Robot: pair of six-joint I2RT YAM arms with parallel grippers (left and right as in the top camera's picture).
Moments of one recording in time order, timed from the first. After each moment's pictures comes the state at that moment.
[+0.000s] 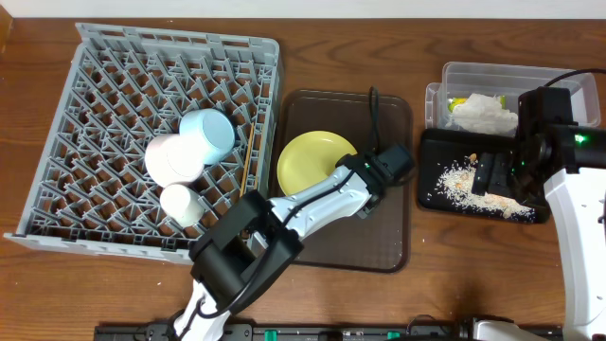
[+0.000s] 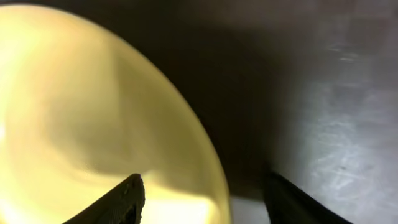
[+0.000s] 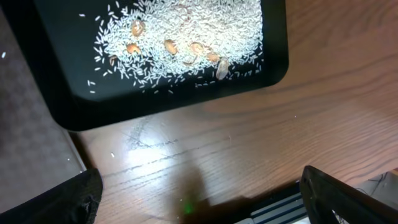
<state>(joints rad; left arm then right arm) -0.89 2.08 1.42 -0.71 -0.25 -0.10 -0.07 1.39 1.32 -1.36 0.21 0.26</state>
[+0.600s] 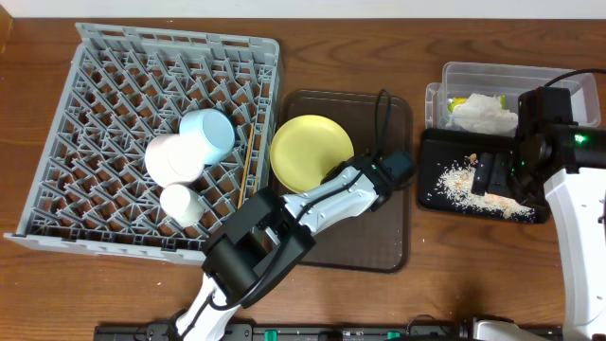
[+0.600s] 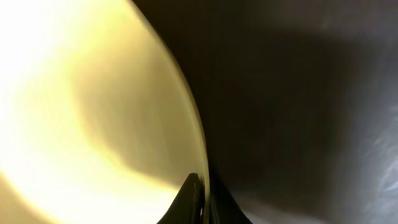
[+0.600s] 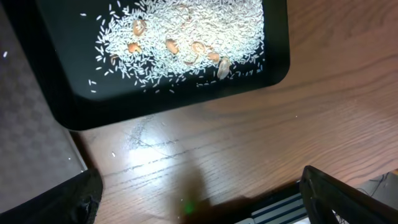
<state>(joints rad) -0.90 2.13 1.45 -0.81 -0.45 -0.10 -0.07 1.39 1.32 -1.37 0.21 0.26</state>
